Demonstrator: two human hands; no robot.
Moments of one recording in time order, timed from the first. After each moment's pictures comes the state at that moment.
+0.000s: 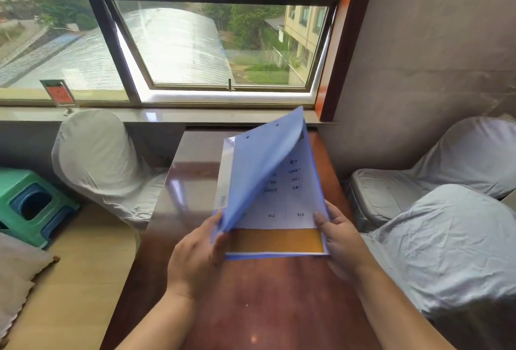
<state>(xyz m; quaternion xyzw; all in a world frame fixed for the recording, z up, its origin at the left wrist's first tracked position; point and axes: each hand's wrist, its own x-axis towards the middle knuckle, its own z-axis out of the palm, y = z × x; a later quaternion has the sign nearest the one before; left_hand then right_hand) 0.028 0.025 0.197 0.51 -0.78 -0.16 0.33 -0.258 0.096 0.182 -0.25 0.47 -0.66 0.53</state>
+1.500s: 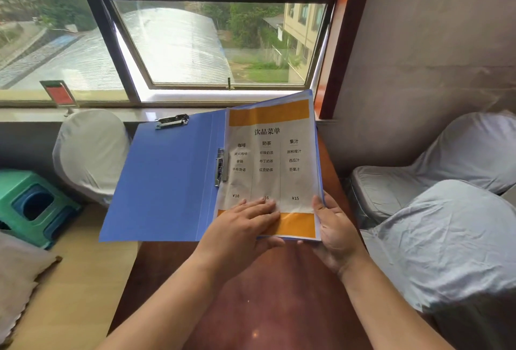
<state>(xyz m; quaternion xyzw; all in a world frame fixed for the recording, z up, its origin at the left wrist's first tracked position) -0.021 0.019 0.236 0.27 -0.94 -0.10 0.19 -0.234 0.089 0.206 -0.24 0.45 -0.68 0.53</state>
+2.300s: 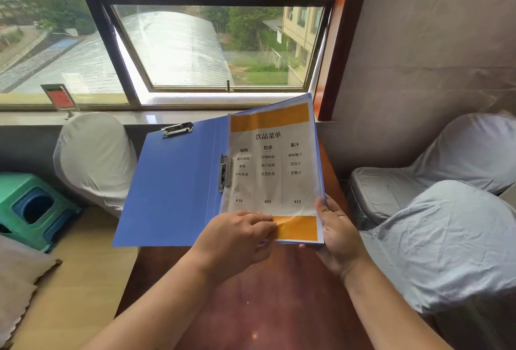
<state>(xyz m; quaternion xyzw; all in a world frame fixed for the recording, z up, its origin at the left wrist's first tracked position) -0.020 0.024 0.246 0.19 -0.95 0.01 0.24 -0.237 0.099 0.213 -0.21 0.46 -0.68 0.53</state>
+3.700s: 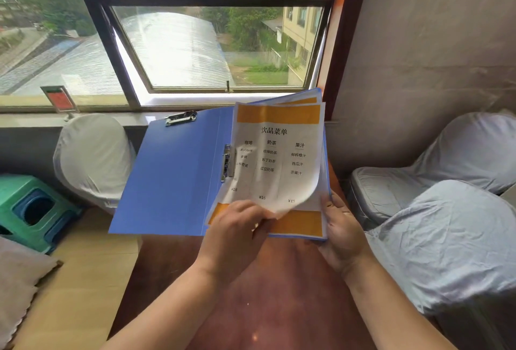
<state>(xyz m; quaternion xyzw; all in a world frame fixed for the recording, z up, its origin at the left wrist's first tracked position) -0.031 0.032 0.248 0.31 -0.86 -0.13 0.38 -0.244 0.097 0.219 -0.20 0.41 -0.72 0.53</state>
